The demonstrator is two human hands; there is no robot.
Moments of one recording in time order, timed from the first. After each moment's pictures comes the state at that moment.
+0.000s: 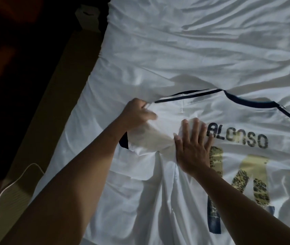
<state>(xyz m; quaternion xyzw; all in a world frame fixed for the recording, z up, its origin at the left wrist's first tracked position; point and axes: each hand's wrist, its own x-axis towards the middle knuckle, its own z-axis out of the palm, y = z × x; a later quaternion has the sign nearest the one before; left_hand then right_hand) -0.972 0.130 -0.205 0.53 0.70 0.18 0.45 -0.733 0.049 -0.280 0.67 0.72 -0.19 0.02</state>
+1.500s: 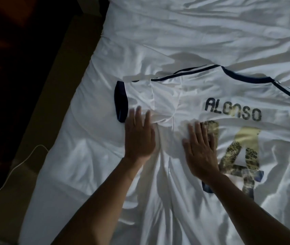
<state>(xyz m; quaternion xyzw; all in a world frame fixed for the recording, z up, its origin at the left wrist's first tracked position) -0.915 -0.040 -0.259 0.67 0.72 0.14 0.06 -0.691 -0.041 -0.262 0.63 0.73 -0.24 0.00</state>
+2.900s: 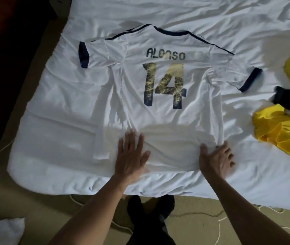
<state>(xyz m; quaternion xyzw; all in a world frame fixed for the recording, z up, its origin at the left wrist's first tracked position) -0.752 -0.378 -0.250 0.74 0.65 -0.03 0.16 -0.476 -0.359 -0.191 0.90 0.38 -0.20 -0.13</state>
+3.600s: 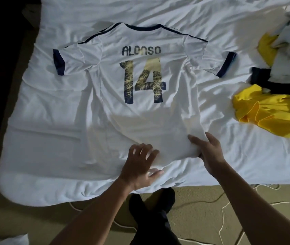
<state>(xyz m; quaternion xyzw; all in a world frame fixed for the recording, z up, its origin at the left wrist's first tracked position) -0.698 -0.399 -0.227 0.88 0.44 0.13 0.10 -0.431 -0.373 -0.164 0.68 0.19 -0.57 -0.42</state>
